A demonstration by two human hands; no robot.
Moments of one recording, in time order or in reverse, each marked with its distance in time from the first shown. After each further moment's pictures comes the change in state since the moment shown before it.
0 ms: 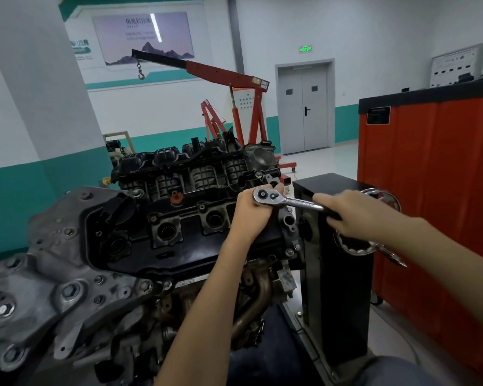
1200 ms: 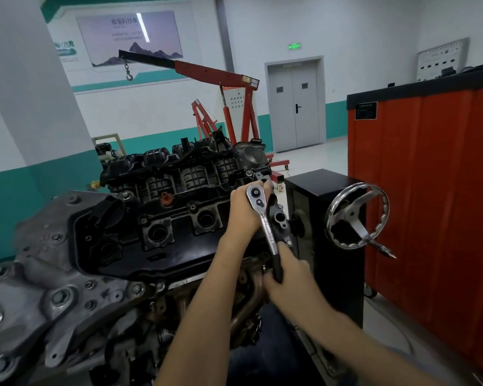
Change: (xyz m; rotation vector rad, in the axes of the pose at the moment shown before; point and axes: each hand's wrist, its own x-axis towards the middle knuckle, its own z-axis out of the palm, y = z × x) left_hand 0.008 -0.003 0.013 0.119 0.102 0.034; right_hand -0.041 -0.121 0.078 0.986 0.224 0.325
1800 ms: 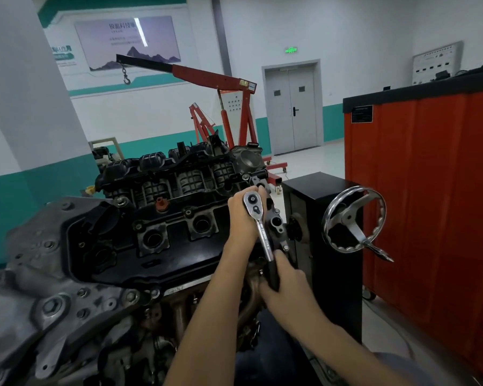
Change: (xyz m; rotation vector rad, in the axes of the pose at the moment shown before) left_hand -0.001 -0.003 0.010 -0.021 0.086 -0.003; right_hand -0.004 0.003 0.004 0.092 -0.024 0.013
